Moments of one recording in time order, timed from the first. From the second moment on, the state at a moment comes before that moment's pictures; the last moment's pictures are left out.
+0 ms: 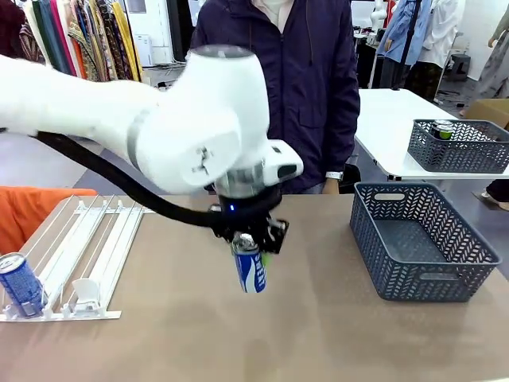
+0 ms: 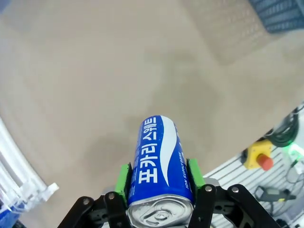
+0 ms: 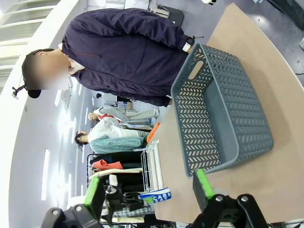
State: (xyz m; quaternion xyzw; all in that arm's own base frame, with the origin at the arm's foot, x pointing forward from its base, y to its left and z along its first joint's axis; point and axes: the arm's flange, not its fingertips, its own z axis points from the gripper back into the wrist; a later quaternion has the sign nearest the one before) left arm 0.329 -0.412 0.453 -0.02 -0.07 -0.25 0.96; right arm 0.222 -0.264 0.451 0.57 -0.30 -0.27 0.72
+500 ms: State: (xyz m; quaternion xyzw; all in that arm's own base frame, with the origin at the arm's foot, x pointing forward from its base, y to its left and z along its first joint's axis) left arm 0.337 -0.433 0.405 0.01 -0.09 -0.32 0.94; right arm 0.222 -0.264 0.451 0.57 -0.30 -0.27 0.72
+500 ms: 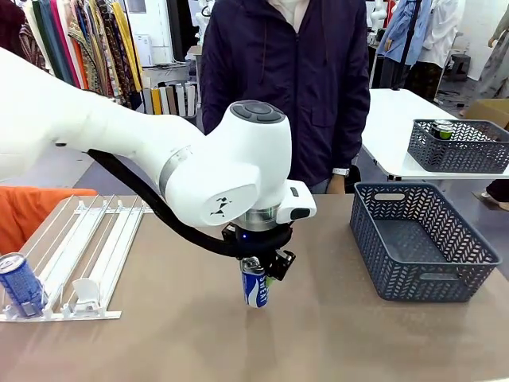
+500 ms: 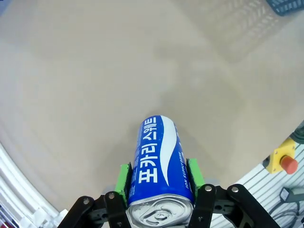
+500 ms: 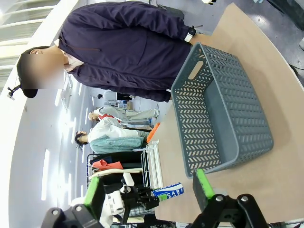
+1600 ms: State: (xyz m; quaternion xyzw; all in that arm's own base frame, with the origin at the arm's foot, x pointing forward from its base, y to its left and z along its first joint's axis) left arm 0.353 -0.435 0.430 0.00 -0.10 -0.27 0.96; right arm 0.222 -0.264 0.451 0.57 -0.30 -0.27 0.72
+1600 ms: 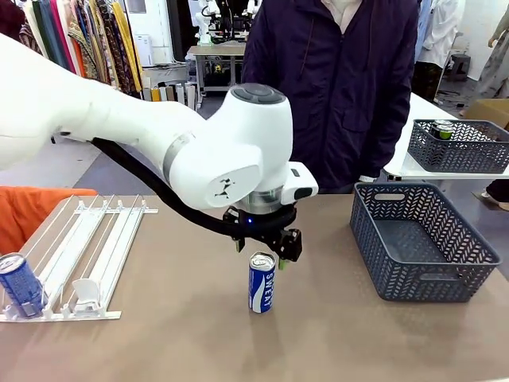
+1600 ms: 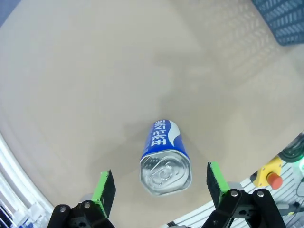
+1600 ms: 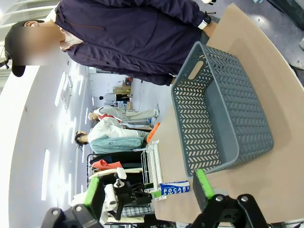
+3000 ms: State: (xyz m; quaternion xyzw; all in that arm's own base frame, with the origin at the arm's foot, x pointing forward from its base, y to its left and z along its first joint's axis) left arm 0.304 0.194 0.506 -0.46 0.02 0.14 0.88; right arm 0.221 -0.264 0.451 0.57 -0.30 -0.27 0.72
